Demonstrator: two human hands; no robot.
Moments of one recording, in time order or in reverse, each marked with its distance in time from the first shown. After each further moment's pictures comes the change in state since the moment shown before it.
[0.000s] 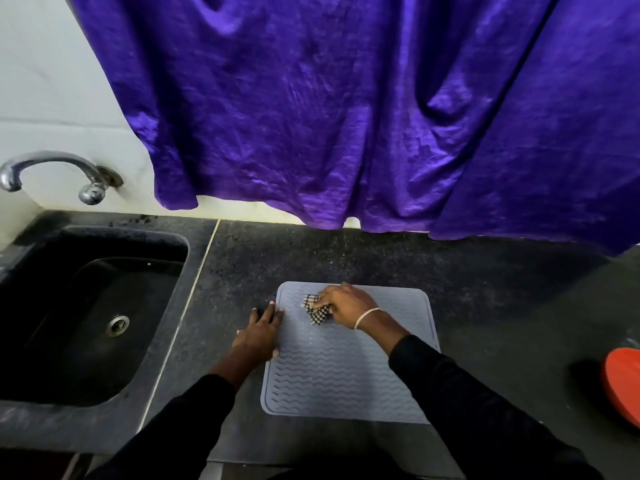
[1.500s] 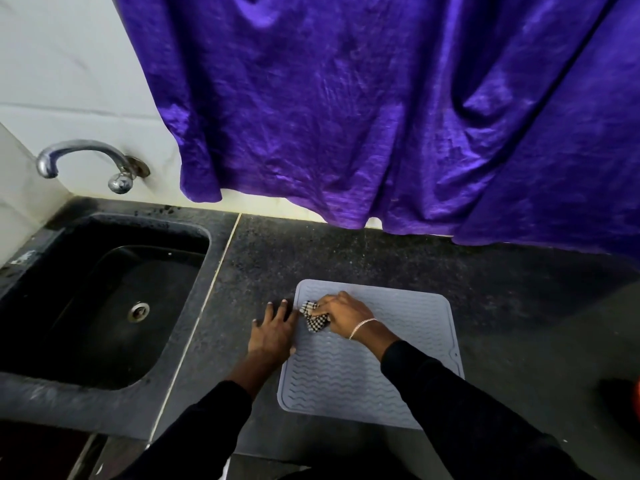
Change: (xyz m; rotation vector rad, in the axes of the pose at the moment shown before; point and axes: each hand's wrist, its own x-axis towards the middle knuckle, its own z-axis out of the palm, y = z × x) left_hand -0.013 0.001 0.007 0.031 0.173 -0.059; right_hand 0.023 -0.032 0.029 -0.076 -0.048 -0.054
